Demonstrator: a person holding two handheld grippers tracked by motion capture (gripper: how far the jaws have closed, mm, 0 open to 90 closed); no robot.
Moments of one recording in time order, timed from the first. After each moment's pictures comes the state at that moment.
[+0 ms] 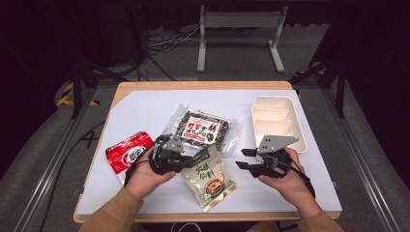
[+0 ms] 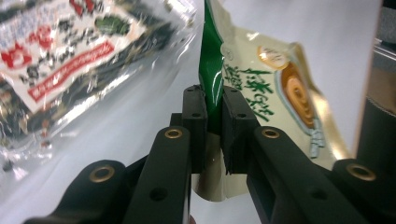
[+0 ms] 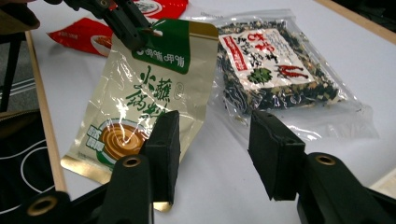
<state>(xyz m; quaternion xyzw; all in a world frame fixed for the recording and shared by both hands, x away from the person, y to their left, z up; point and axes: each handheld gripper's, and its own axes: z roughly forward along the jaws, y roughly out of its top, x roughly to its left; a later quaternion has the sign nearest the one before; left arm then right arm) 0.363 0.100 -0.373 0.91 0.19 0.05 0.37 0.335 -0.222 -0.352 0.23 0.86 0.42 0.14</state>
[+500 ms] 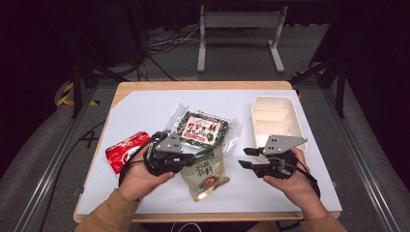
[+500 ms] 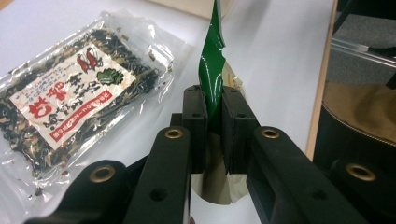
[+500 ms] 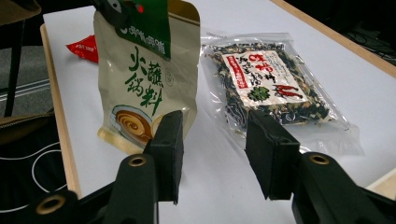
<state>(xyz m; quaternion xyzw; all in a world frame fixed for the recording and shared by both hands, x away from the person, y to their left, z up) 0.343 0.103 -0.328 0.90 0.16 0.07 0.40 0.326 -0.228 -0.335 0.21 0.86 0.44 0.15</state>
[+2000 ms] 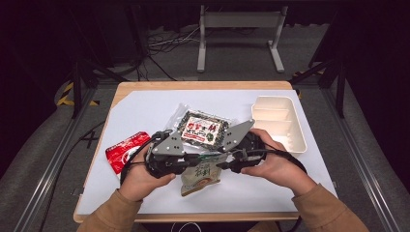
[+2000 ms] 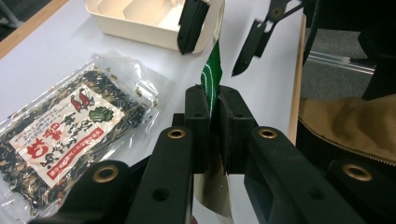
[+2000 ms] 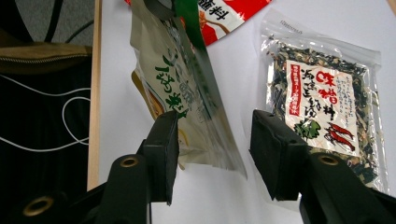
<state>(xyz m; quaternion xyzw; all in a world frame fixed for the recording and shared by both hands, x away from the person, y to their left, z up) 0.328 0.095 -0.310 0.89 0.12 0.08 0.43 0.357 -0.146 -0.305 0.04 0.95 0.30 0.10</state>
